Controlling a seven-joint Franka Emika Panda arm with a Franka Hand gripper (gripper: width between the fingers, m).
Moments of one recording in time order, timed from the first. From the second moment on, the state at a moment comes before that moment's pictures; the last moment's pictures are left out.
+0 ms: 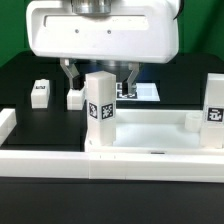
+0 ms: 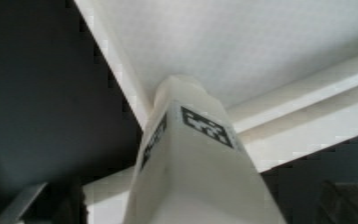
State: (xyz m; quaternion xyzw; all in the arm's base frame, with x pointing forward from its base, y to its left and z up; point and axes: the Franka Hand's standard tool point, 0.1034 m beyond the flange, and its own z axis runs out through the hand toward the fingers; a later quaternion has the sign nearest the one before) arm 0.619 -0.056 0.108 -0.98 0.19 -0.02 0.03
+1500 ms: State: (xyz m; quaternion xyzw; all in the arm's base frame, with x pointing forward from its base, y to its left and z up) arm 0.620 -0.058 0.108 -0.99 -0.17 -0.02 -0.01
